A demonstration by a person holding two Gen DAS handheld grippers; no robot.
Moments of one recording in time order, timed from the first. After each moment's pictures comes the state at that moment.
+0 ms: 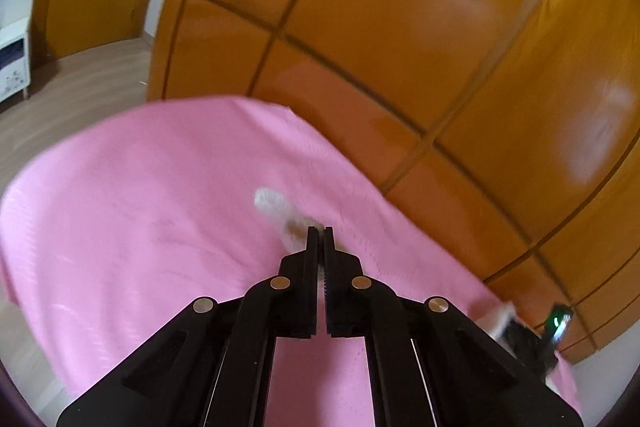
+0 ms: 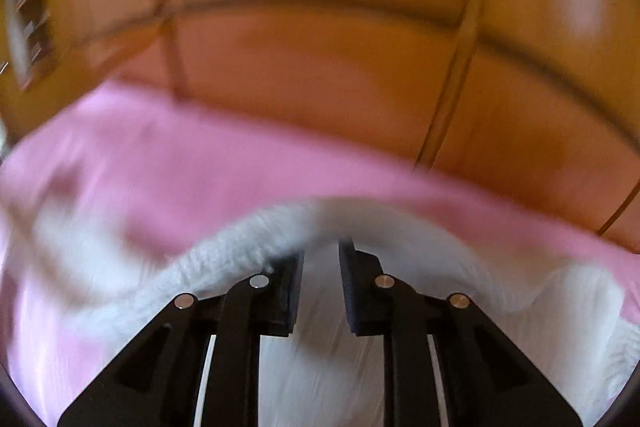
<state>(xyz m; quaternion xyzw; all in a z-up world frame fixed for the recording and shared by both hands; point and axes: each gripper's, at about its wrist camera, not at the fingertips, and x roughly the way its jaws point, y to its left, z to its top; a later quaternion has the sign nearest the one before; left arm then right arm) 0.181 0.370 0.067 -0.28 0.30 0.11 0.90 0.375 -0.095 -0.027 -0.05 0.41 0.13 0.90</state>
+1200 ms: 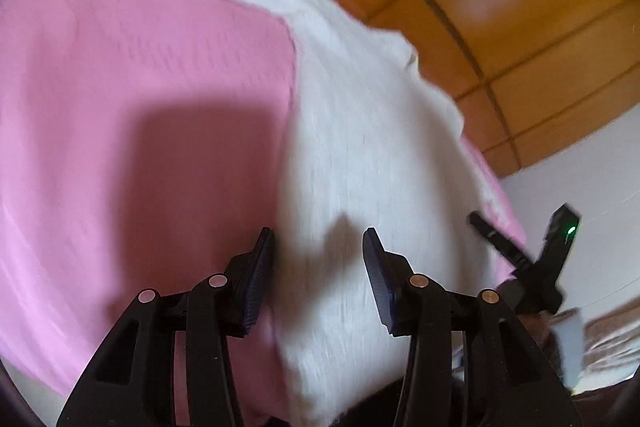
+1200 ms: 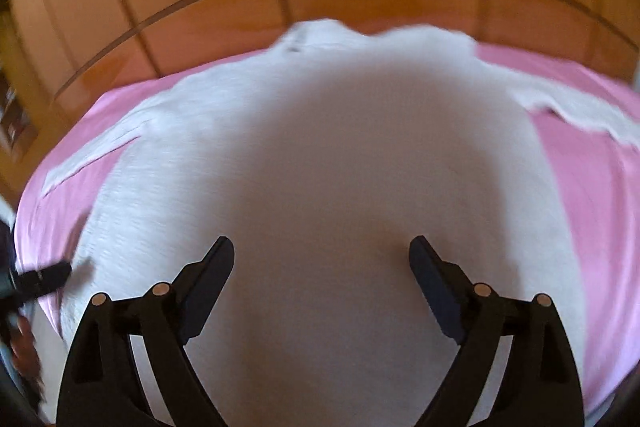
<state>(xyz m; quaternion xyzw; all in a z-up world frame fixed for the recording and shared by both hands) 0.080 0.109 -0.100 -0.27 0.49 -0.20 0.80 0.100 -0.267 -0.028 0.09 0.48 0.05 0.87</state>
